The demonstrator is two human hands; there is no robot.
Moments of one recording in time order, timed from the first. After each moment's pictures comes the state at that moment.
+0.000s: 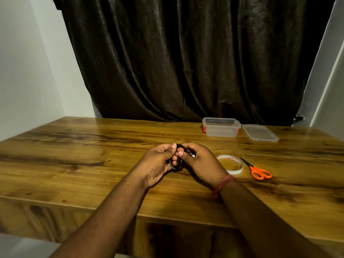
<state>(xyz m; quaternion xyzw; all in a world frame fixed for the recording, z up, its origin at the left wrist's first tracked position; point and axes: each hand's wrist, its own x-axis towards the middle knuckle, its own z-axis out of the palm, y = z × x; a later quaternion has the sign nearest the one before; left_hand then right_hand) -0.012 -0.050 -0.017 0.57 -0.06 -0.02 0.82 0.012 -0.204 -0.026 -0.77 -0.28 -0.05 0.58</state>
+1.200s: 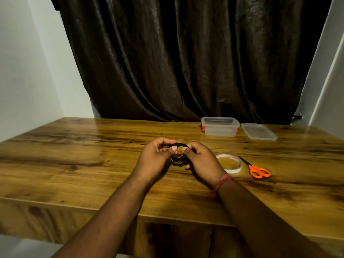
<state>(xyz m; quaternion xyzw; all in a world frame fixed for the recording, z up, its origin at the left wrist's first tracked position) -0.016 -0.052 -0.018 0.71 -0.04 0.18 0.68 0.013 -0.203 -0.025 -0.79 -0.18 -0.03 0.58</state>
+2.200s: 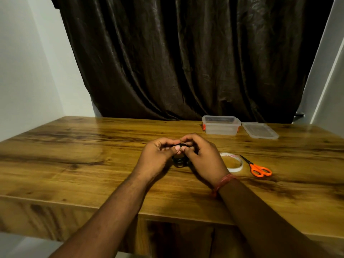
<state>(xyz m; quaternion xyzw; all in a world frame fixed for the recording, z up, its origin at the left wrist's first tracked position) -0.008 -0.048 -0.024 0.71 -0.08 0.17 0.67 0.008 -0.209 -0.021 -0.79 -0.28 -0.17 0.52</state>
